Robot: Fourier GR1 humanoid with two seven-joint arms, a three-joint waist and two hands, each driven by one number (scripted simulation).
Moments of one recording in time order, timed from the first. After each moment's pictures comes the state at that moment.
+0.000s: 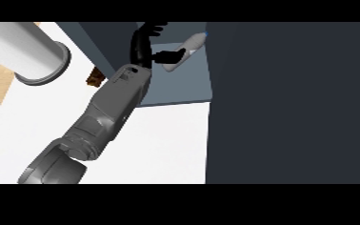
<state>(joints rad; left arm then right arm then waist) -1.19 0.03 -0.17 -0.09 0.28 0.68 -0.47 0.52 -0.12 0.37 -2.07 -0.24 0.12 -0.24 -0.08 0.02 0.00</state>
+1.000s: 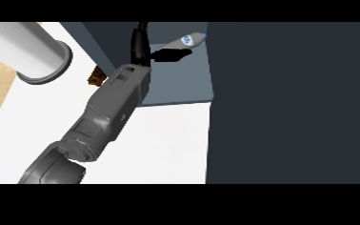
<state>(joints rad) -1.16 0.03 -0.08 -0.16 0.34 0.55 -0.61 0.54 -0.12 0.39 -2.08 -0.23 0.11 -0.26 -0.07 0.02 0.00</state>
